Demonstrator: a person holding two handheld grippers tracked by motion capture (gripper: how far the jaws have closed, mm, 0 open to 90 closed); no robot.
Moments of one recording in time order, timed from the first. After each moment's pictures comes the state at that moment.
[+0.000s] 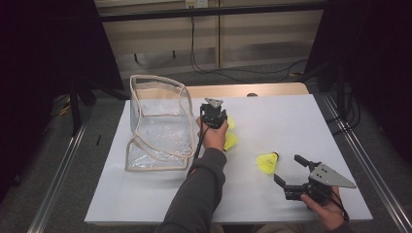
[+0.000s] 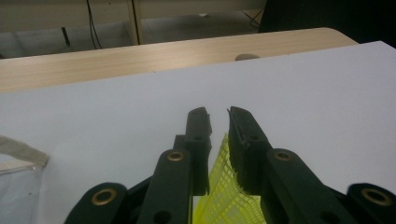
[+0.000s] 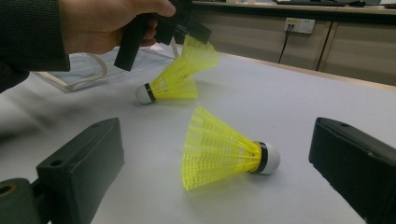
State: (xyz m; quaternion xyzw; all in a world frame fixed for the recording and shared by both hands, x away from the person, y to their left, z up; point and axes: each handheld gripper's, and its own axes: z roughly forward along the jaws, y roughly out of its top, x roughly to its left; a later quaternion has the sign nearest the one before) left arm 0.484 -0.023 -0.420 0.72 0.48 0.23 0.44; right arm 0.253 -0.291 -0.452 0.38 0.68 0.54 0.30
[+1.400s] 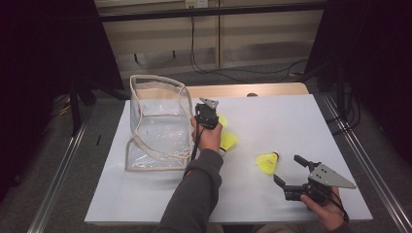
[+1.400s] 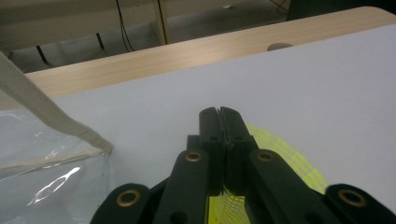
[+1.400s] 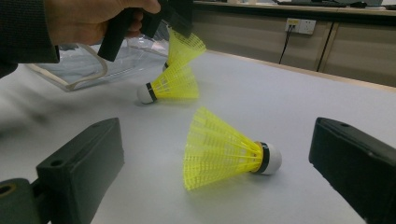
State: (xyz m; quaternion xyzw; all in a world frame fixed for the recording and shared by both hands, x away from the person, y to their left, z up) left arm 0.476 -0.008 -0.411 0.74 0.48 0.28 0.38; right arm 0.252 -0.290 -0.452 0.38 0.68 0.54 0.30
